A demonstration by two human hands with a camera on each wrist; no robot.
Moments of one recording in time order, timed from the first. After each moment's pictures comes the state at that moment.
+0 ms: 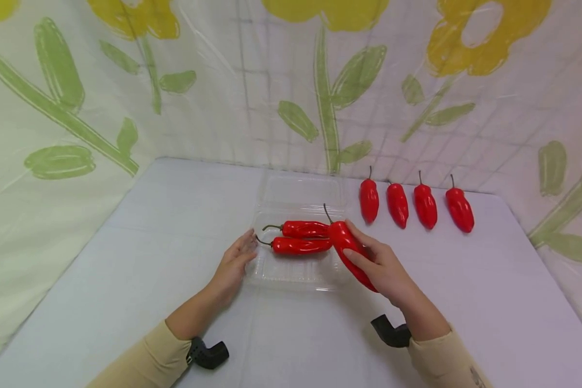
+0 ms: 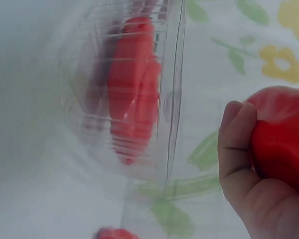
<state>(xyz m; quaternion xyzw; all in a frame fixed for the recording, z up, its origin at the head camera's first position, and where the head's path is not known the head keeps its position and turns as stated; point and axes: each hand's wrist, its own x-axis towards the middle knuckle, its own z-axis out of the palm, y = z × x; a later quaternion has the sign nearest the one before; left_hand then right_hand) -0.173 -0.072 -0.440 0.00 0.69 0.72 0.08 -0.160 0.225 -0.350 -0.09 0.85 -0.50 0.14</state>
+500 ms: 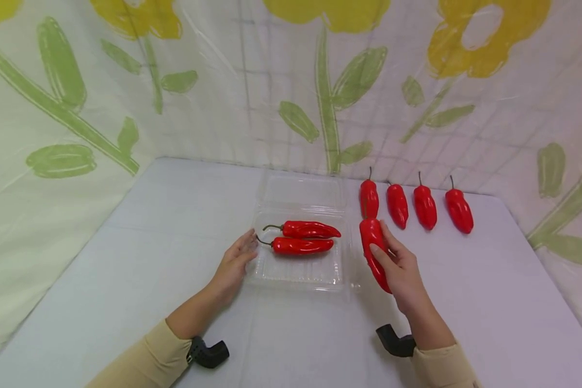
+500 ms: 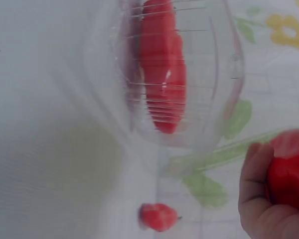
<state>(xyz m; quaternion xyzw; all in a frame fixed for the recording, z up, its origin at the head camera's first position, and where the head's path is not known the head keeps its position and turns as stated) -0.172 -0.072 -0.438 -0.01 0.69 0.72 0.08 -0.156 0.245 -0.367 0.05 0.82 -0.57 0.09</state>
